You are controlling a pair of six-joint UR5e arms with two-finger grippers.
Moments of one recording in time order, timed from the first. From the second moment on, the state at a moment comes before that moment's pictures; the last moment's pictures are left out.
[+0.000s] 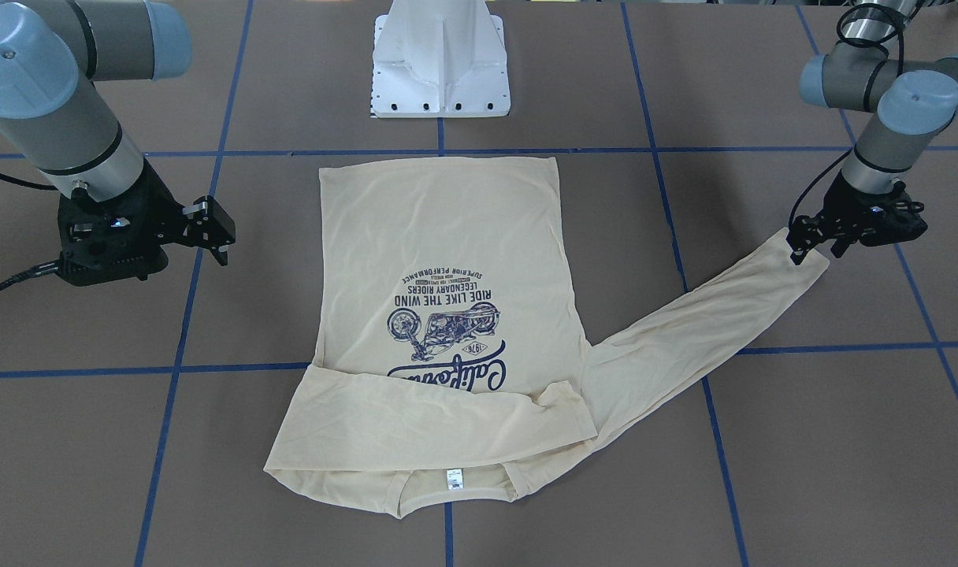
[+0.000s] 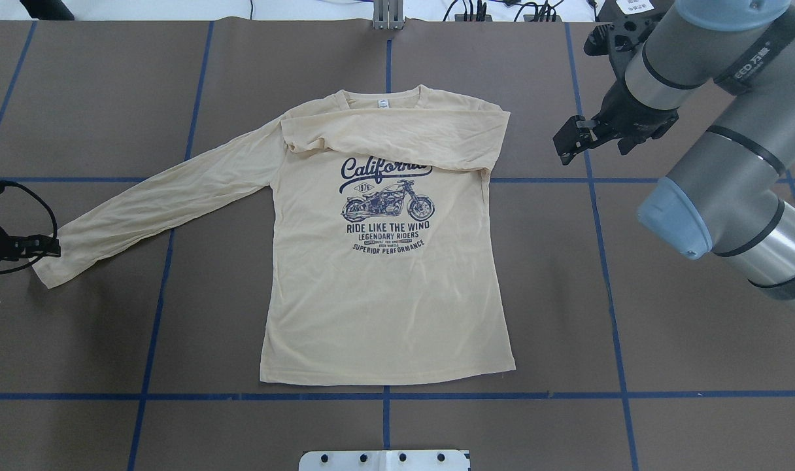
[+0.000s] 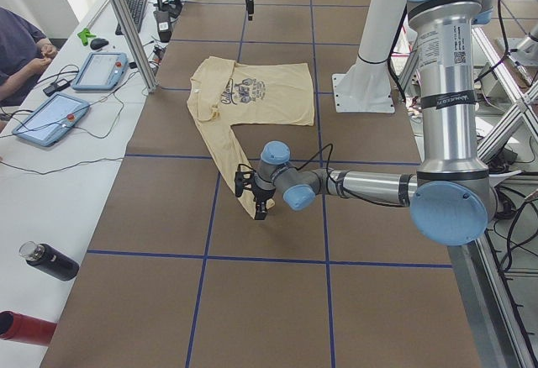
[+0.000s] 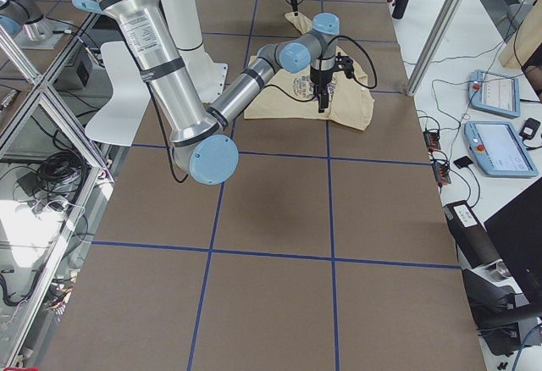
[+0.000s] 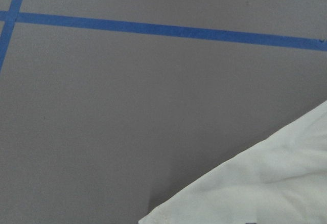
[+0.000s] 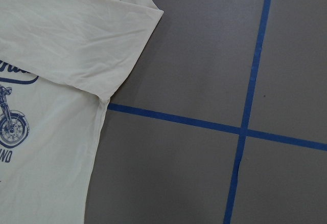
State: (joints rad) left arm -0.84 -1.43 -1.63 -2.33 -1.90 -1.05; right arm 0.93 -1.11 1.88 -1.75 2.12 0.66
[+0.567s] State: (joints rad) left arm -0.84 -1.43 -1.63 -2.33 -1.90 -1.05; right arm 0.93 -1.11 1.89 -1.75 2.13 0.67
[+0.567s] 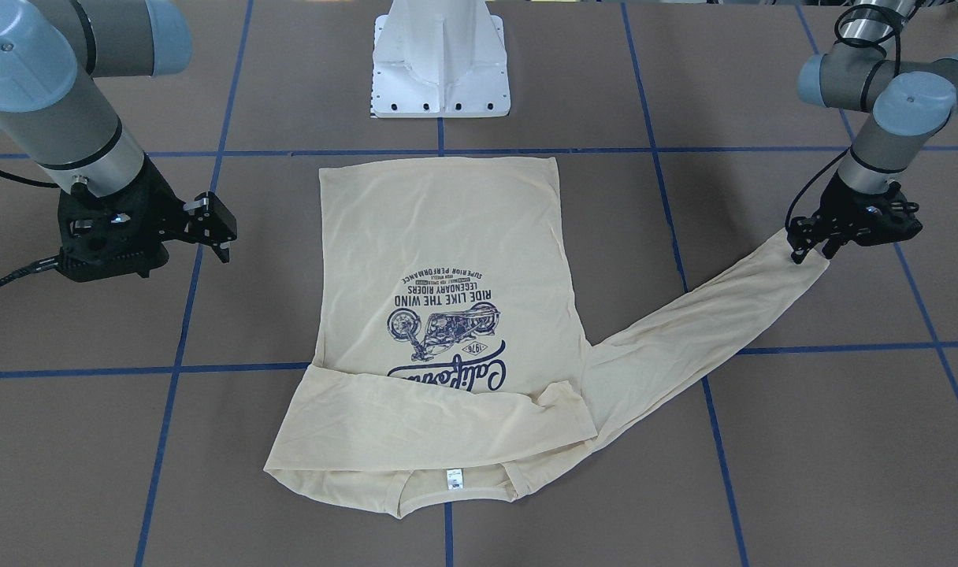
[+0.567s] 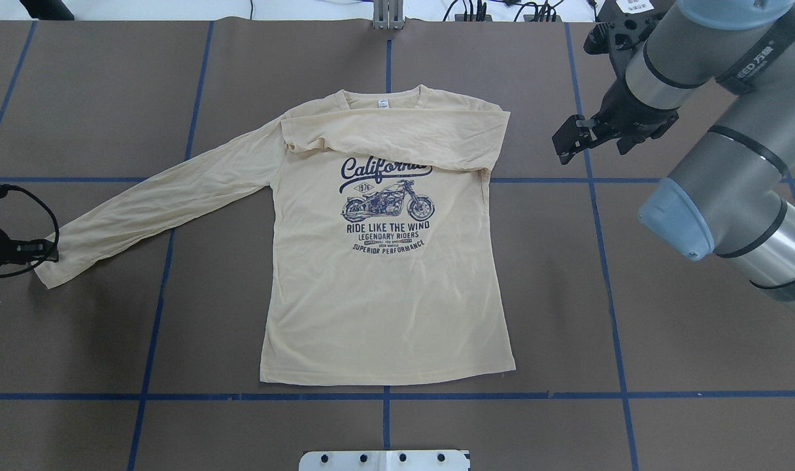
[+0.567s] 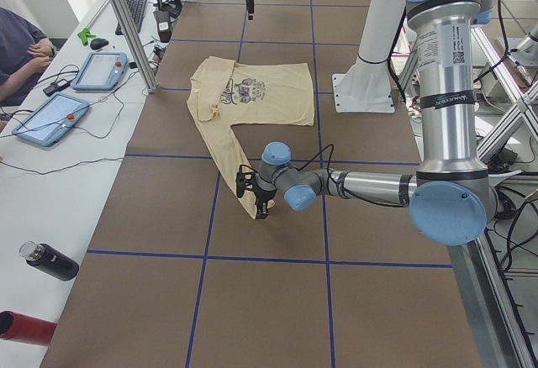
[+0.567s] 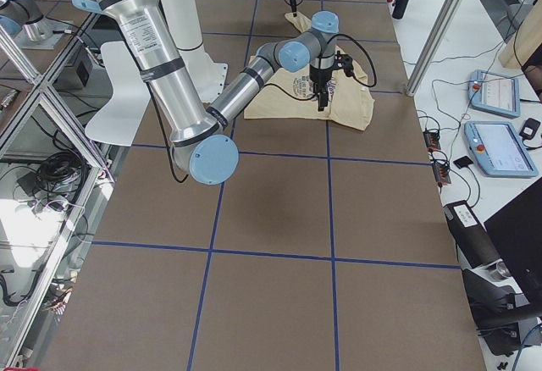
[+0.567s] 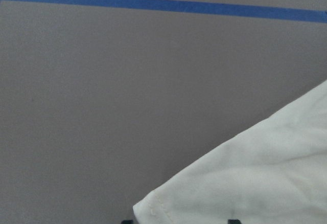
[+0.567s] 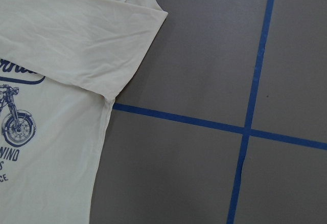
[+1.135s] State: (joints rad) left arm -0.84 -1.43 -1.64 -2.33 -1.90 -1.05; right arm 0.93 -1.11 1.90 -1.75 2.14 0.67
